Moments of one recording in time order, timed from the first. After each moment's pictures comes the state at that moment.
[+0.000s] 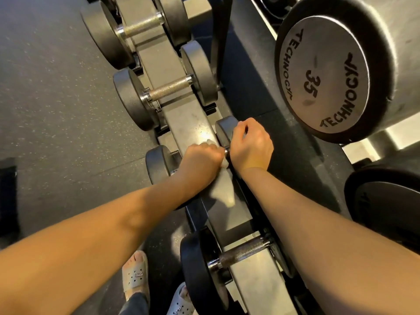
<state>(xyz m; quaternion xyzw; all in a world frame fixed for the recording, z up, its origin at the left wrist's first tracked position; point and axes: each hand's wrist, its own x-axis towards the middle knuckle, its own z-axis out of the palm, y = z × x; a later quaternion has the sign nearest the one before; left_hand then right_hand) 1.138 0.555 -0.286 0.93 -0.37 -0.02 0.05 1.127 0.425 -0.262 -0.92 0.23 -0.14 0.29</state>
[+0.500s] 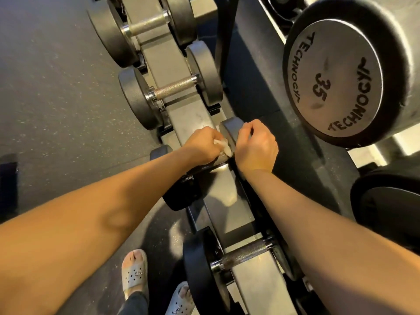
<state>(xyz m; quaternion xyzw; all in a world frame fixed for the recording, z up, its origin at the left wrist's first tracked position) 1.185 0.554 -0.273 0.87 -0.13 -0.32 0.36 1.129 0.426 -0.262 -0.92 0.24 -0.14 0.27</state>
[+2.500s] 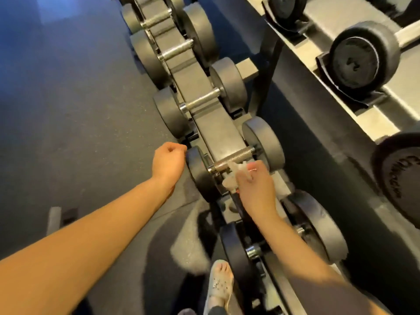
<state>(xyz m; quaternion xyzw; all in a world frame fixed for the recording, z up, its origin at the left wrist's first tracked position) 1.346 0.729 -0.240 0.80 0.22 -0.14 0.54 1.244 0.550 -0.249 -0.80 0.29 0.00 0.52</state>
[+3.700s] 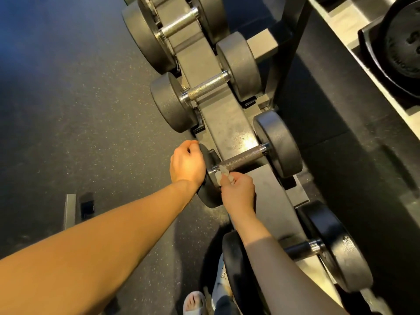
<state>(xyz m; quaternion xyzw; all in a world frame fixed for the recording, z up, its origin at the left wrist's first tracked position) 1.360 0.681 -0.282 0.86 0.24 -0.10 0.44 1.281 0.585 -0.309 -0.74 0.35 0.11 0.56</state>
